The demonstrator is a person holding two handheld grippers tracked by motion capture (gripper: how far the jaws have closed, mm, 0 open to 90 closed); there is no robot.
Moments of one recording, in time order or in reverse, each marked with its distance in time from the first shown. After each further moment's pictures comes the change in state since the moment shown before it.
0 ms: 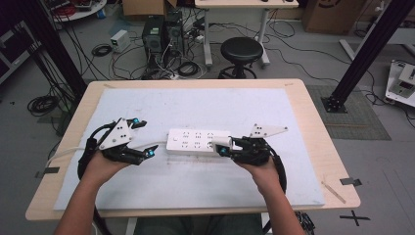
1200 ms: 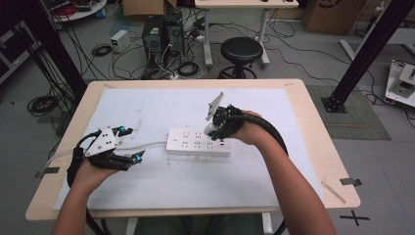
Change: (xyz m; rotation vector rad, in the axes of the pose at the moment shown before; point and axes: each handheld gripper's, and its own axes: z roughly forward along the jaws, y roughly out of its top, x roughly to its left) left arm 0.005 -0.043 -0.021 0.013 0.042 -0.083; right arm -0.035 0.086 0.088 0.811 -0.071 -0.526
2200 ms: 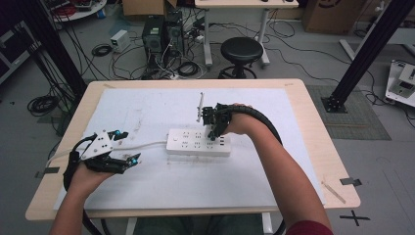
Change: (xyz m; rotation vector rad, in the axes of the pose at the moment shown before) left arm 0.002 -0.015 -0.005 0.018 0.010 -0.019; right arm -0.022 0.022 0.035 0.232 0.107 -0.112
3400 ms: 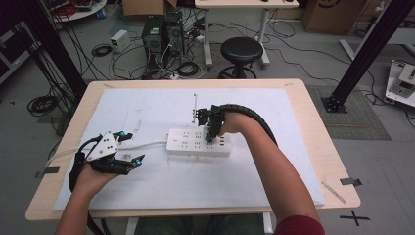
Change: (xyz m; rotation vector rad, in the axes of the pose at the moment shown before) left arm -0.007 -0.001 0.010 0.007 -0.016 -0.004; right arm -0.009 0.012 0.019 0.063 0.059 0.017
